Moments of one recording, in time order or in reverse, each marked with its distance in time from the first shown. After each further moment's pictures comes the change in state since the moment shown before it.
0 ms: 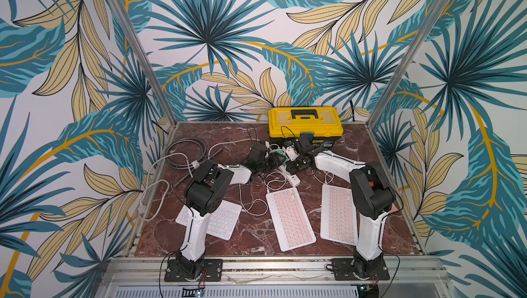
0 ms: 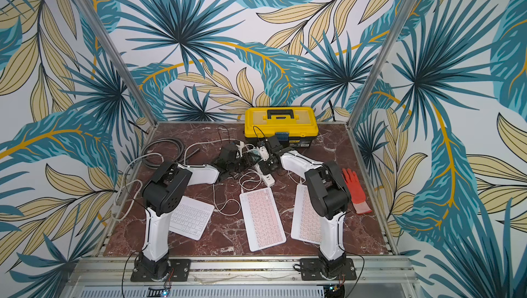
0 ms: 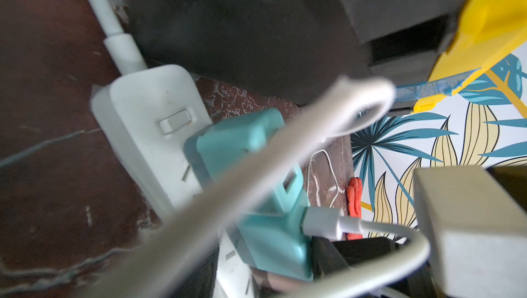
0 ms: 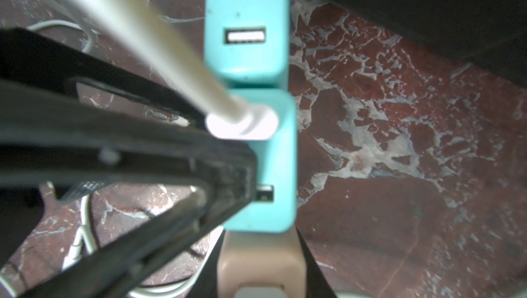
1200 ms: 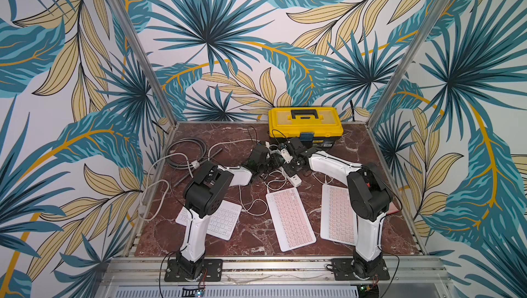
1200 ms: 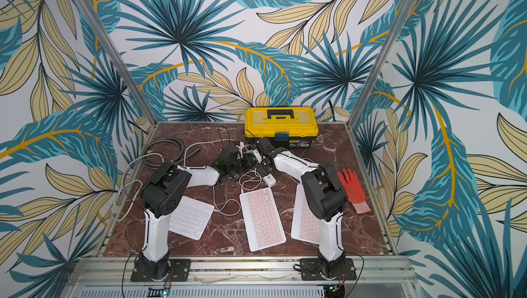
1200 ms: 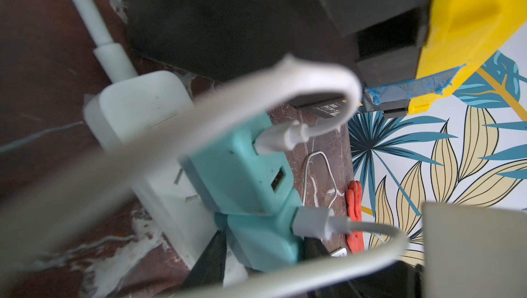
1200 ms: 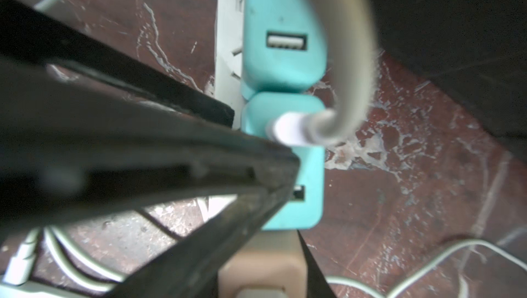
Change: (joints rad) left arm -0.021 -0.024 -0.027 0.003 -0.051 -0.006; right arm 0.078 -0.004 0.045 -0.082 0.207 -0.089
